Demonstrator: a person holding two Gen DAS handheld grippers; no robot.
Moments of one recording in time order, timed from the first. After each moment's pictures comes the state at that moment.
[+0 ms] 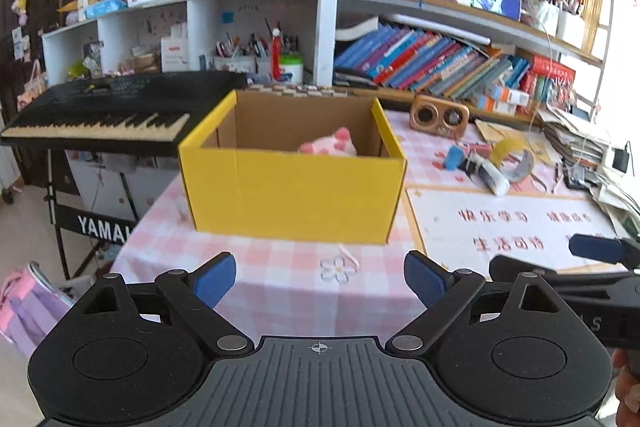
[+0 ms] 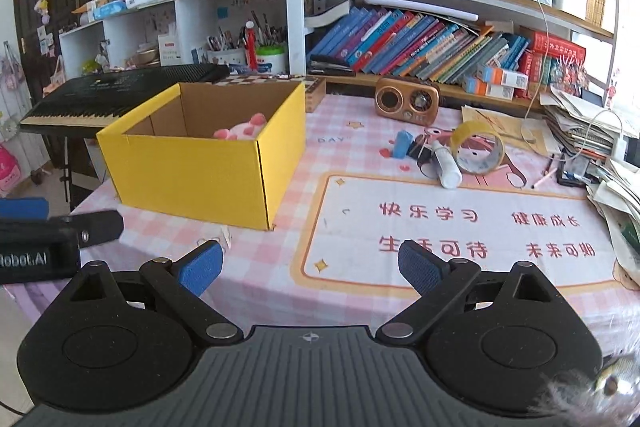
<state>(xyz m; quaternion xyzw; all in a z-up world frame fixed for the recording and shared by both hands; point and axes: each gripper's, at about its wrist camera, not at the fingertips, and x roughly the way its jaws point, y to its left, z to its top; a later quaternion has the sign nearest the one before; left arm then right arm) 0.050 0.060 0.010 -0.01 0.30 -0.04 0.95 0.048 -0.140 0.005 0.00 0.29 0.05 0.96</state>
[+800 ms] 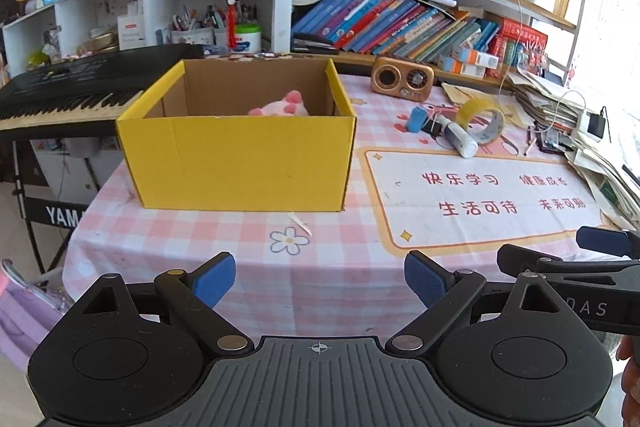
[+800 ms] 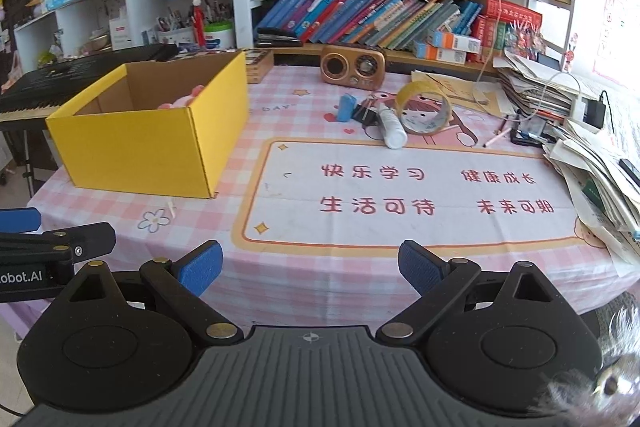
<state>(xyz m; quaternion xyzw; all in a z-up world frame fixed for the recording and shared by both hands) 0.062 0.030 -0.009 0.00 0.34 -0.09 0.94 0.043 -0.173 -0.009 0.01 0.33 -0.02 0.94</state>
